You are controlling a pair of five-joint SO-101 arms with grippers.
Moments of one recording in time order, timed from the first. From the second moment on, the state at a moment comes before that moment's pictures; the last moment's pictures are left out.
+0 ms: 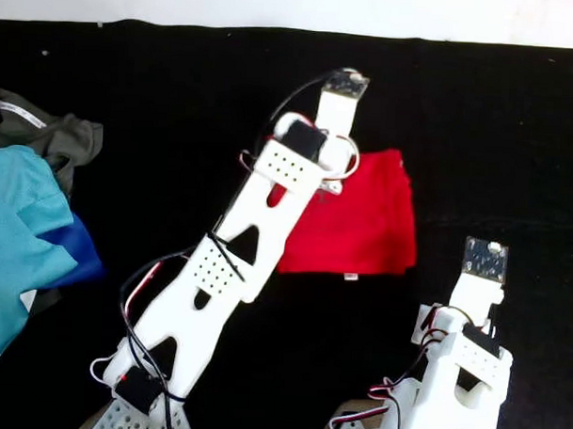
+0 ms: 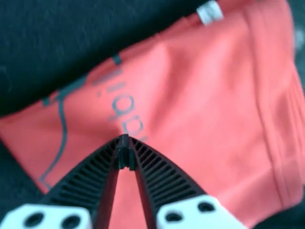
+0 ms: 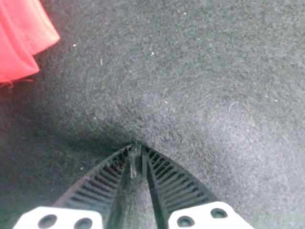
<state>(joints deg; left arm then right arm) 25.1 71.1 -93.0 92.9 0.7 26.9 -42.5 83.2 36.5 17.8</state>
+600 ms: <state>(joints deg) 21.0 24.8 -34.7 94.7 0.7 26.9 -42.5 83.2 36.5 17.8</state>
